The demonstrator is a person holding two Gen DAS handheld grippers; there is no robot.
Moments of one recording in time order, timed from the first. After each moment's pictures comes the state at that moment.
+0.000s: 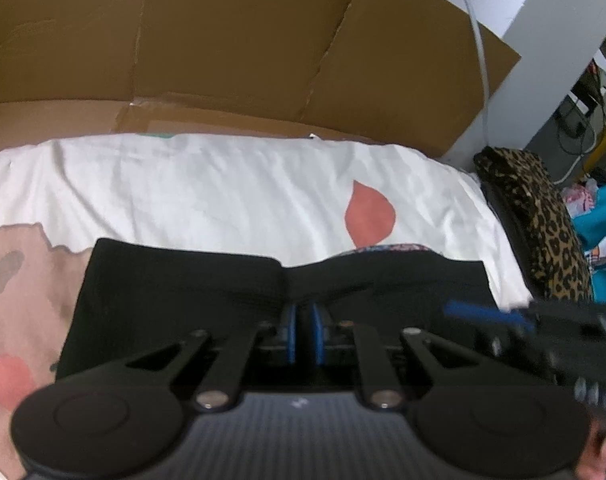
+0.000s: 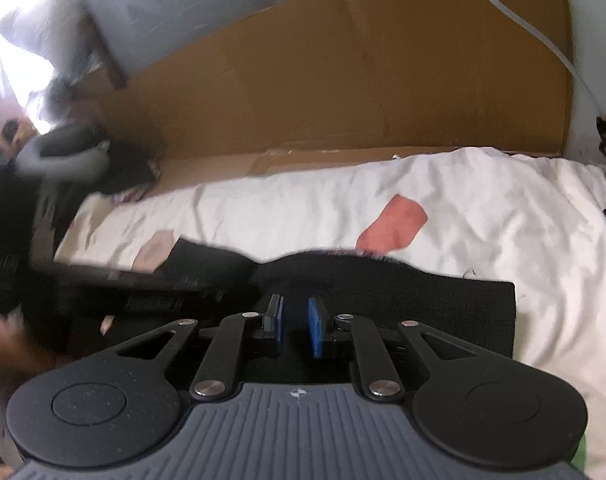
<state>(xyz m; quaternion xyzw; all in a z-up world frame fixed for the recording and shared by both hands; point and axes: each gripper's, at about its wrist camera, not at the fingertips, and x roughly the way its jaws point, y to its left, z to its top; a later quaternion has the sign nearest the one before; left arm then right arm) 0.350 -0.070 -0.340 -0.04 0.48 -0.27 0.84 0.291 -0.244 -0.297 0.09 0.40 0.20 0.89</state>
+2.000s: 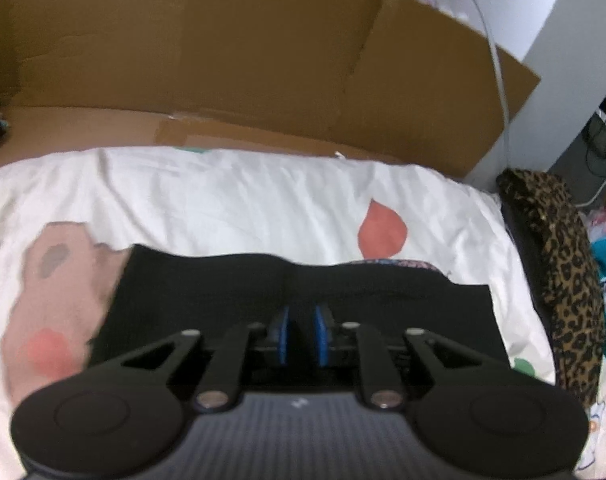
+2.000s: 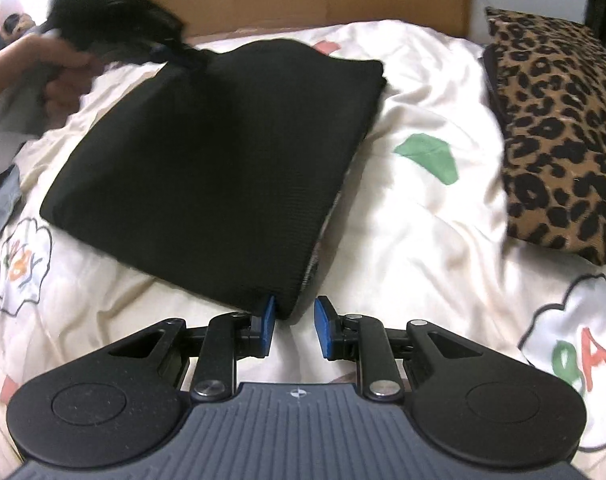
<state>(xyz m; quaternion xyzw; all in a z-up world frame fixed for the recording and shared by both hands) 0.330 -0.066 -0.305 -0.03 0.47 -0.20 0.86 0.107 -0.320 -0.320 0.01 0.49 0.16 0.86</state>
